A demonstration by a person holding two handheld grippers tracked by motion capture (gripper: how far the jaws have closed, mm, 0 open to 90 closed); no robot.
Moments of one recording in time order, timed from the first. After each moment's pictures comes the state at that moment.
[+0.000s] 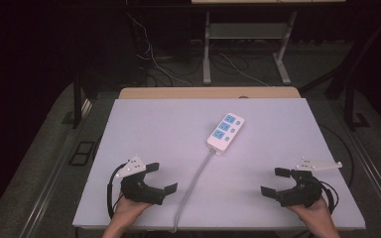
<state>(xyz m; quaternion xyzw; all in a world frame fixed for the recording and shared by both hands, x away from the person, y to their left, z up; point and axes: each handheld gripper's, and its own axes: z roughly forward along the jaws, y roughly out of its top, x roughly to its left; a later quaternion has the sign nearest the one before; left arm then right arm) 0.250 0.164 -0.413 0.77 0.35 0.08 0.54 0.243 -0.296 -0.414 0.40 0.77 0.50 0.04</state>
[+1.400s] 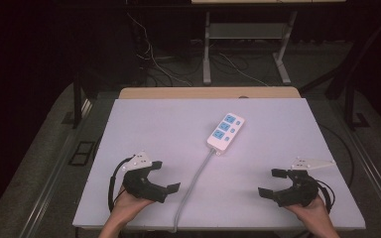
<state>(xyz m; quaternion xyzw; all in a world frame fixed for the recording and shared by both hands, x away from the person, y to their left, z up) 0.260 0.153 -0.396 0.80 0.33 0.06 0.49 0.248 -0.292 -0.419 0.39 0.78 0.49 0.02</state>
